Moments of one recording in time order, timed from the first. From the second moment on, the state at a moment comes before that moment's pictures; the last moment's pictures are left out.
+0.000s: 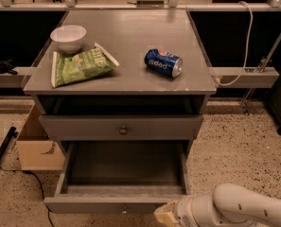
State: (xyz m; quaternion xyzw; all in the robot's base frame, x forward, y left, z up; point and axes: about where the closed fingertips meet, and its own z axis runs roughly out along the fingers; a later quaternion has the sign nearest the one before) arm 0.355 -0.071 0.482 -0.32 0.86 0.33 0.21
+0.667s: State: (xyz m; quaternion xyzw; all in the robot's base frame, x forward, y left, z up) arm 0.340 -0.097 0.479 -0.23 0.84 0.43 0.25
